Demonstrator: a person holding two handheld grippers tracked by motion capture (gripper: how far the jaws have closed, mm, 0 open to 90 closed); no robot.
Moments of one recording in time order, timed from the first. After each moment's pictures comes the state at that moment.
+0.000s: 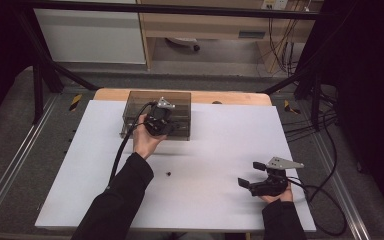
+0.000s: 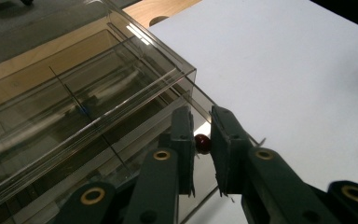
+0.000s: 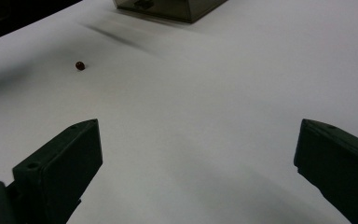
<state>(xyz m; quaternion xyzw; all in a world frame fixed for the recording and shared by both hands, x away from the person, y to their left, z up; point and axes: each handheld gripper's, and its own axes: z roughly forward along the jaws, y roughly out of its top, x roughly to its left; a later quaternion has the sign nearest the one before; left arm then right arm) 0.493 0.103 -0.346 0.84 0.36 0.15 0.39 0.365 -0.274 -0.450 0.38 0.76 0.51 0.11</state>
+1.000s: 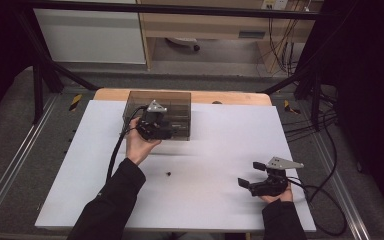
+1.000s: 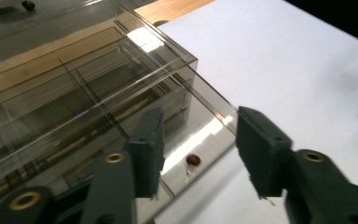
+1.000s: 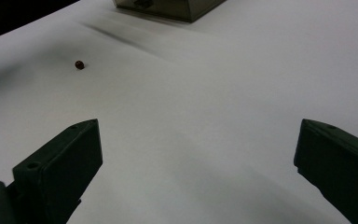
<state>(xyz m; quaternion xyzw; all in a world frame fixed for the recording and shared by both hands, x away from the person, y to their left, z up) 0.470 0.127 -0.342 0.82 0.36 0.15 0.42 0.365 -0.274 -0.450 0.38 0.76 0.51 0.11</state>
